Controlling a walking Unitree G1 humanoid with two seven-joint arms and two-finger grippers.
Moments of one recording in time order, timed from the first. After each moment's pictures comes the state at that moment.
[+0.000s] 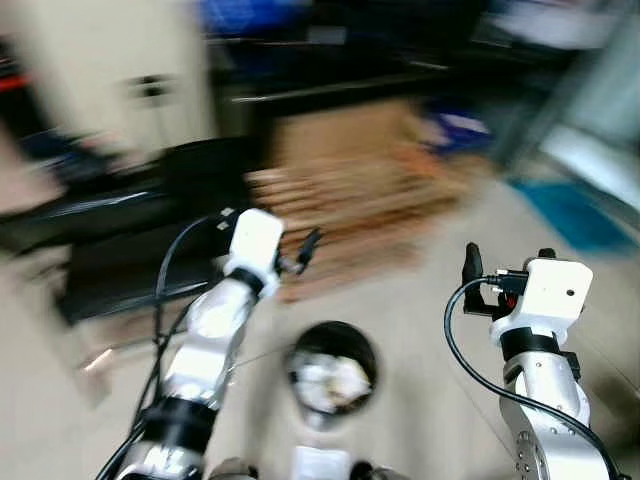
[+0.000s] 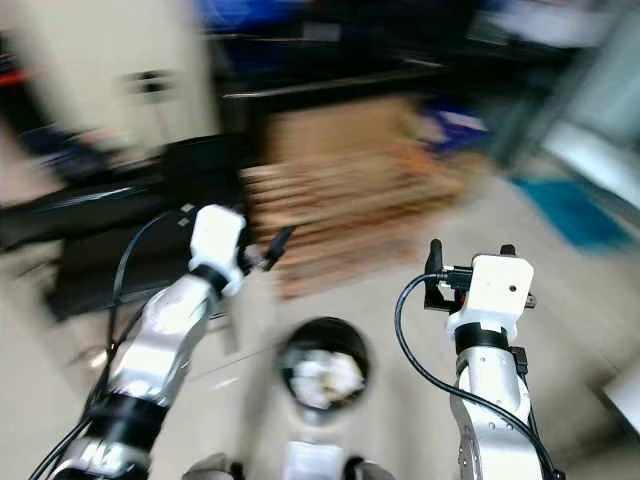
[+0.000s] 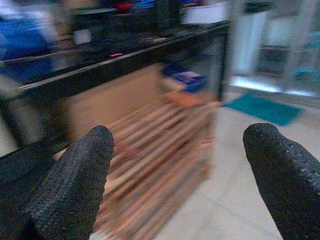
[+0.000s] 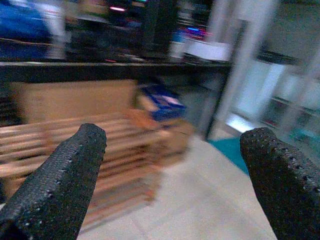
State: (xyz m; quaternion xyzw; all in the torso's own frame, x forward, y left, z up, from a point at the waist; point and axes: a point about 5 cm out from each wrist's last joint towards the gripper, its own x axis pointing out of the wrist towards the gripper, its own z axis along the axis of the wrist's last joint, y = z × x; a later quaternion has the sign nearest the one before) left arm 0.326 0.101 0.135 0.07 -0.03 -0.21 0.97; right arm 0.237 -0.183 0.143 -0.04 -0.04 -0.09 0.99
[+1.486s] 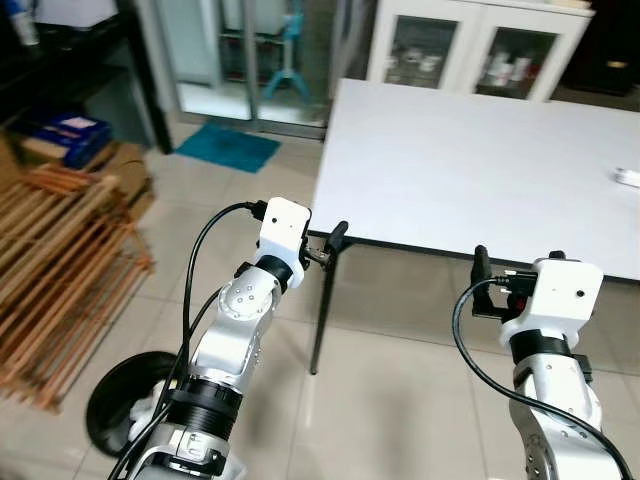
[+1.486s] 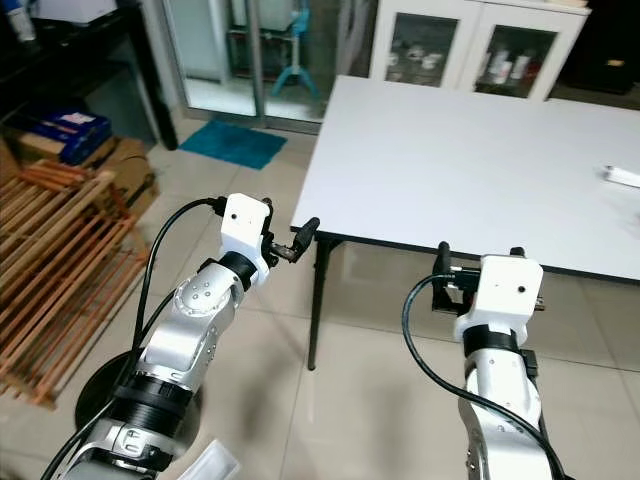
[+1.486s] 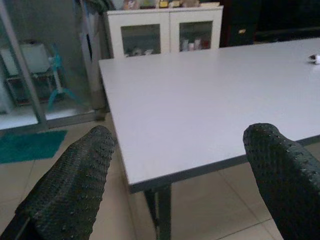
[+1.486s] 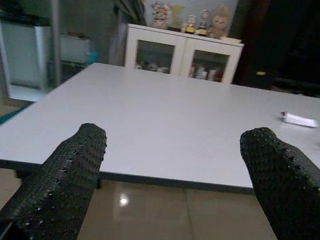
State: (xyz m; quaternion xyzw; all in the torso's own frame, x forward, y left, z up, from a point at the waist) left arm 0.332 0.082 0.141 0.04 -0.02 -0.23 0.97; right arm 0.234 -0.184 0.148 -0.04 -0.04 -0.09 0.99
